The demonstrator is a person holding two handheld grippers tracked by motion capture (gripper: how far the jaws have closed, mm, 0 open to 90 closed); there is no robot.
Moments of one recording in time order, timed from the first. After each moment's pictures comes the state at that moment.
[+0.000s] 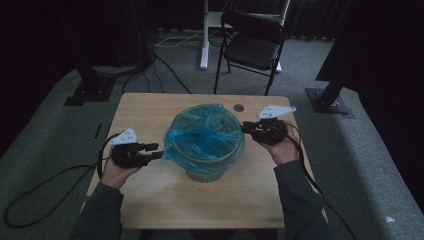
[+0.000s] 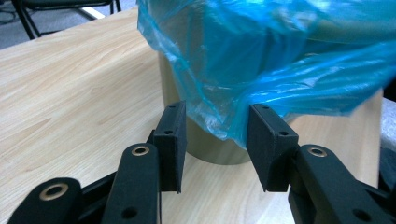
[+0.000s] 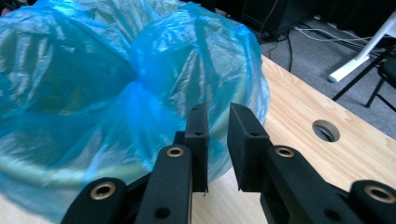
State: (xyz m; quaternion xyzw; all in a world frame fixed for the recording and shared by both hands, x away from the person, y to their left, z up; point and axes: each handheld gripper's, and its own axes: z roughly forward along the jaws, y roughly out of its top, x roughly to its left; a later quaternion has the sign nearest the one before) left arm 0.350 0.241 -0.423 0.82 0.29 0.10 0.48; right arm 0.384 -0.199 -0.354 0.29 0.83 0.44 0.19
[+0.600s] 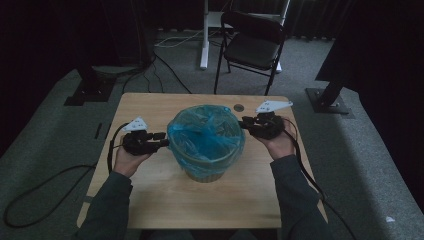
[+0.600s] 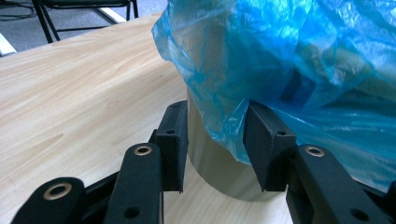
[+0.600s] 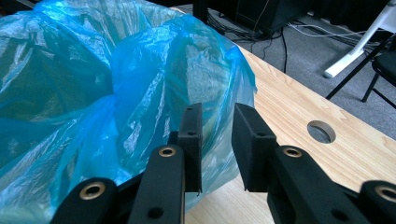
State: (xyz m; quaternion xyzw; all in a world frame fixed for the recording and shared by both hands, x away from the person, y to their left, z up) left arm 0.387 0.221 -0.424 0.81 0.32 0.11 0.48; right arm 0.401 -0.195 -0.355 0.30 0.82 0.44 0.19
